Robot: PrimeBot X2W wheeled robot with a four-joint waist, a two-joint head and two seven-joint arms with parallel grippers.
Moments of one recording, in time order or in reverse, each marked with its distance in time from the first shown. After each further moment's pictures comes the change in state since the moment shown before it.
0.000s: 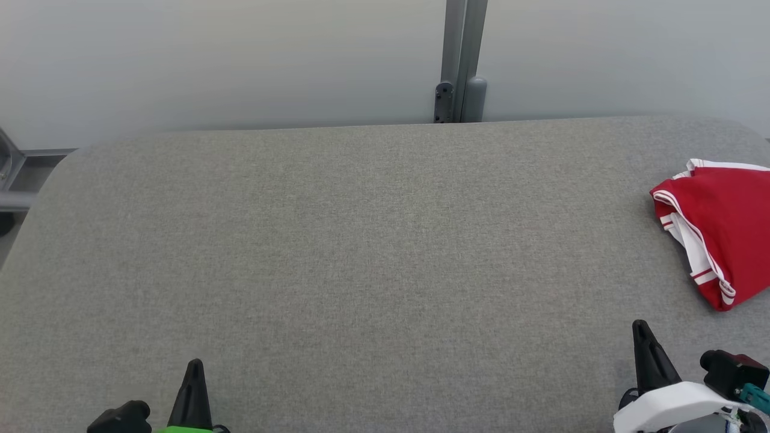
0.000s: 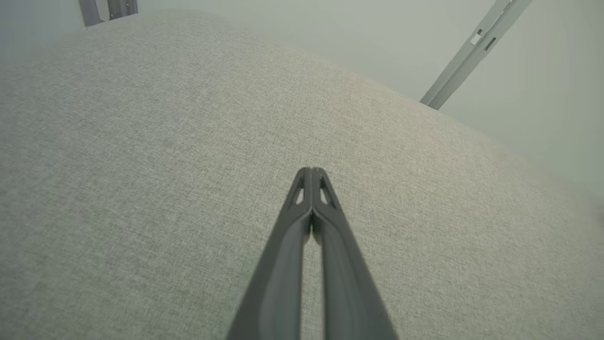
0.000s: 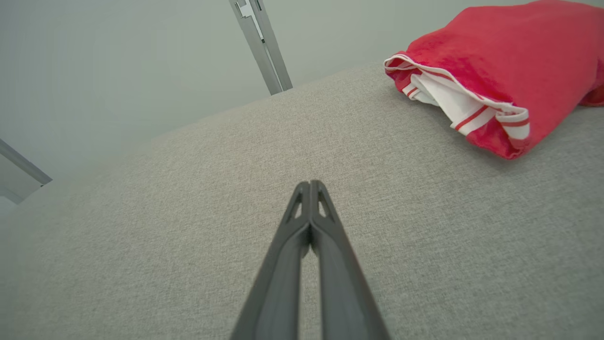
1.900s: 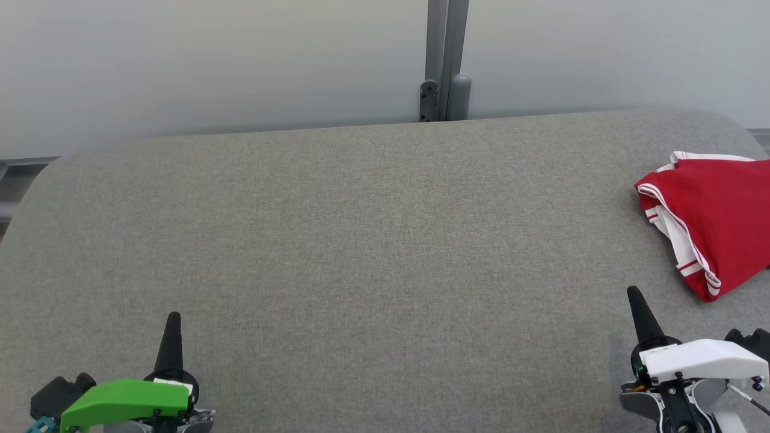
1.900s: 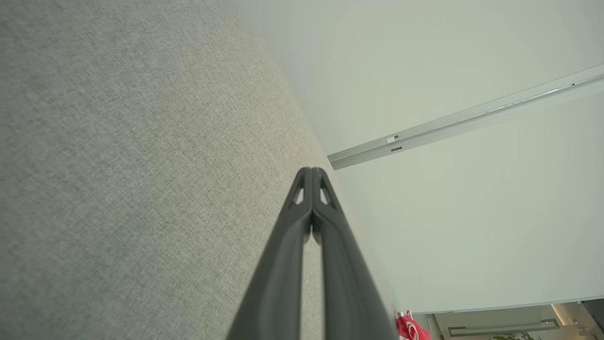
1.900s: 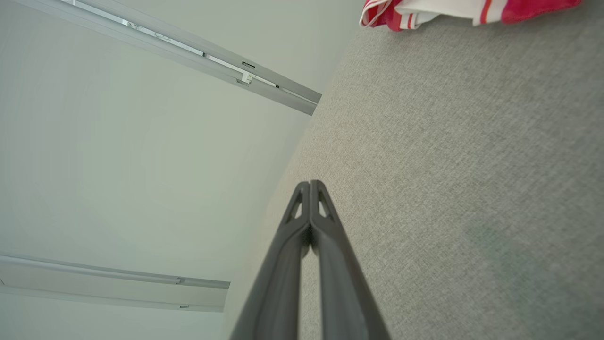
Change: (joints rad) left arm -0.118 0.001 0.085 -0.036 -0.717 -0.046 0.189; right arm -0.109 0.012 -0.022 -0.003 0.783 -0.001 0.188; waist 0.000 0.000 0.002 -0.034
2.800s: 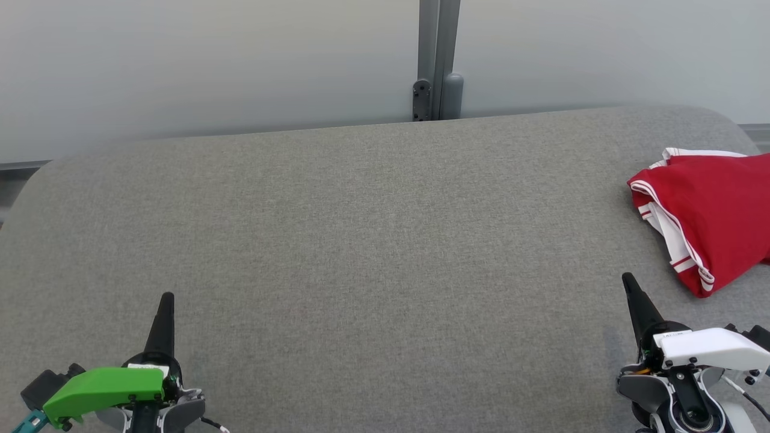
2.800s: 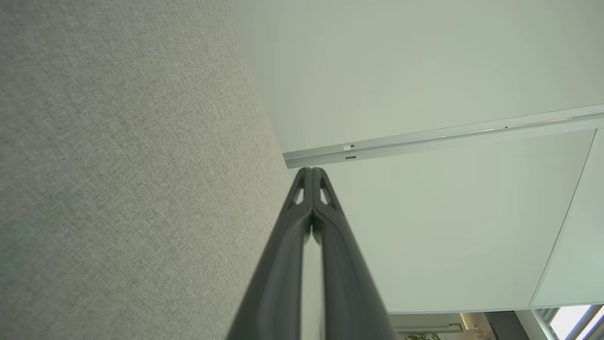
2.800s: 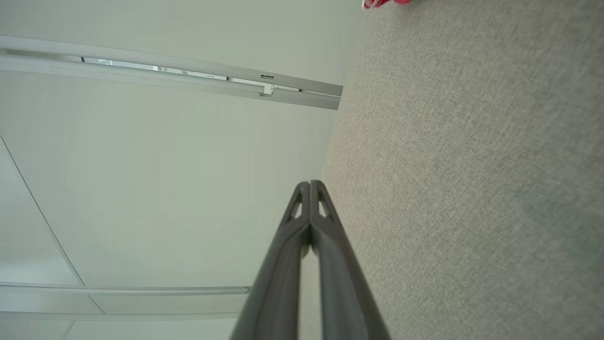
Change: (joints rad) left arm -0.041 0.001 0.028 -0.012 -0.238 -0.017 0.063; right arm -0.035 0.003 -0.008 -0.001 0.257 0.000 0.062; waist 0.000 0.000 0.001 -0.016
